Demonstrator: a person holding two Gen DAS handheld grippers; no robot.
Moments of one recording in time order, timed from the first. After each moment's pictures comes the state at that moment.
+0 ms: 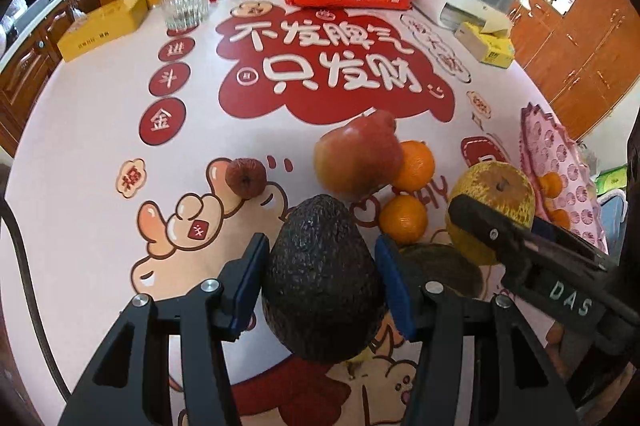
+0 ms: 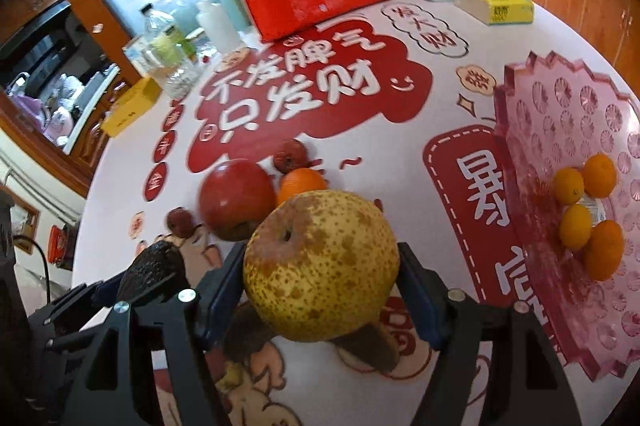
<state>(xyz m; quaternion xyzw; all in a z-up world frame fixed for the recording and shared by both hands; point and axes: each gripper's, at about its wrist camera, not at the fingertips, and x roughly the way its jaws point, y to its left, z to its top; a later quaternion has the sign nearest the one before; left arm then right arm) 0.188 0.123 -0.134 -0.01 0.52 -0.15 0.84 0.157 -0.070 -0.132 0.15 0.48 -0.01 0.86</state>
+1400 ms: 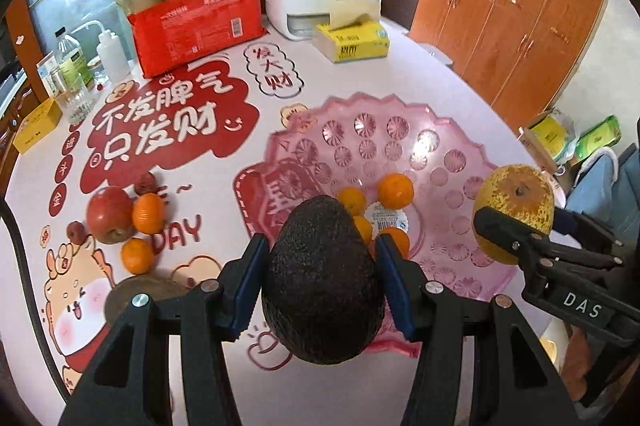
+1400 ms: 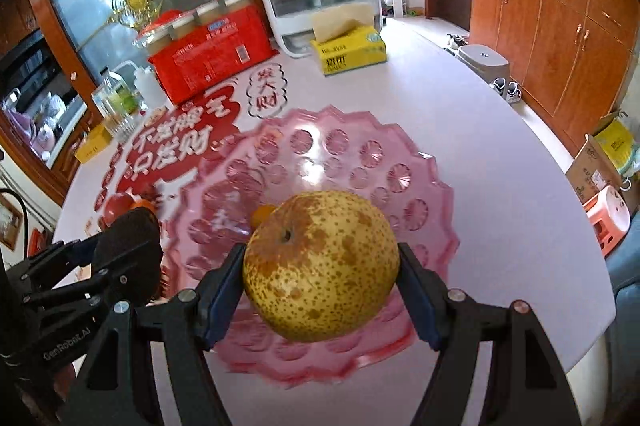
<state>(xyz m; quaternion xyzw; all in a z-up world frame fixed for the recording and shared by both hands) 0.108 -0.147 -0.083 0.06 0.47 -0.20 0.86 0.052 -0.321 -0.073 0.12 0.45 -0.05 0.88</state>
